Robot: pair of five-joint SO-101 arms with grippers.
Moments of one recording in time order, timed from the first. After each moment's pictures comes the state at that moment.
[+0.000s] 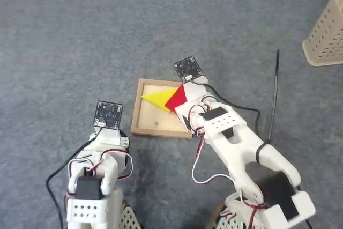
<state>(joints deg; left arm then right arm) -3.7 -102.7 96.9 68.5 -1.3 -29.8 -8.4 50.5 23.9 1.2</state>
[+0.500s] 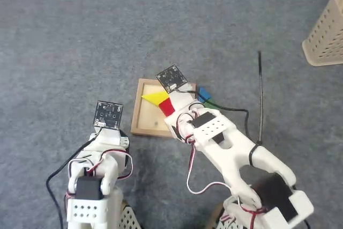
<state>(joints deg) -3.7 -102.7 96.9 68.5 -1.3 -36.9 -8.4 50.4 27.3 1.2</state>
